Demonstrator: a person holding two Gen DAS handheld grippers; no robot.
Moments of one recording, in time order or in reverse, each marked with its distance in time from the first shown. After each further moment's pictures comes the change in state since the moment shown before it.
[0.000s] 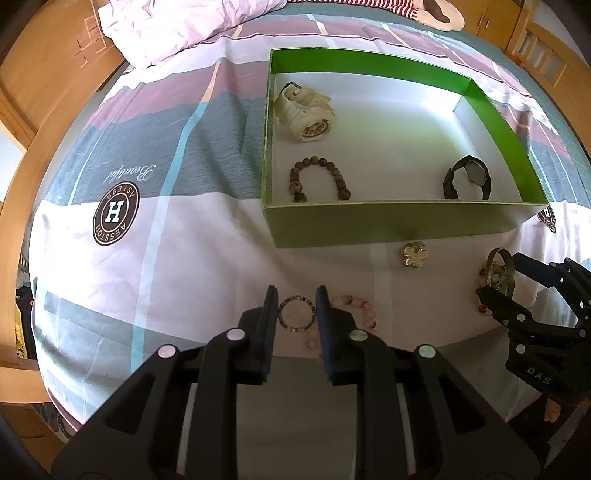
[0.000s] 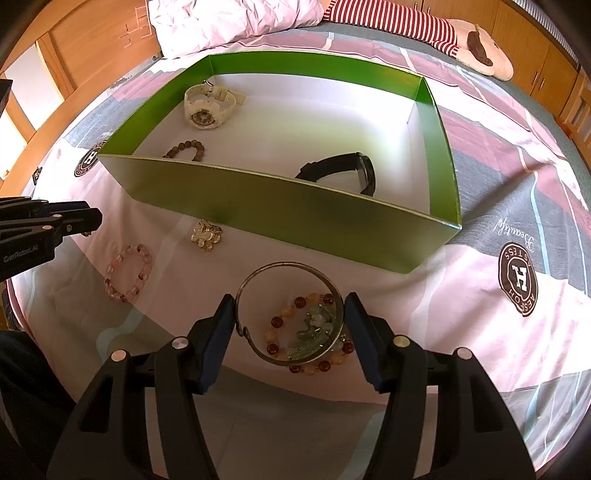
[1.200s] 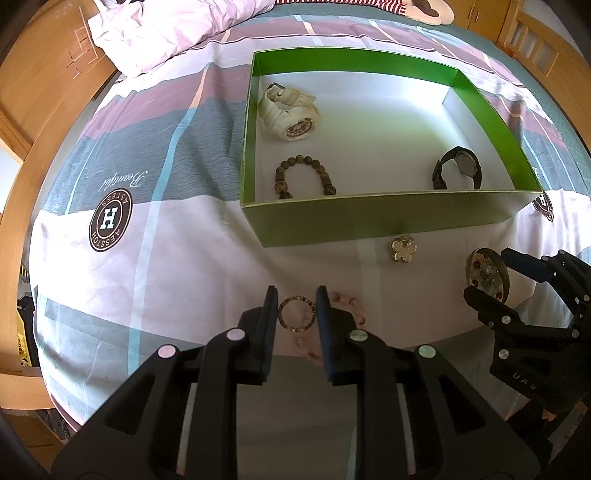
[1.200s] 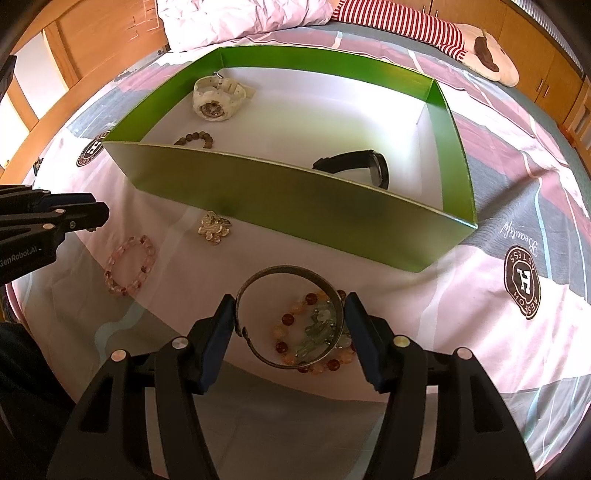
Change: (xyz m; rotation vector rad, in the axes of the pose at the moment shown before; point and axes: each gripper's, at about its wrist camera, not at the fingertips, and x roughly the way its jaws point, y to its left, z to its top) left arm -0.001 -0.010 -0.003 0.034 -0.007 0.004; right arm 0.004 0.008 -0.002 -0.035 0.008 -0.006
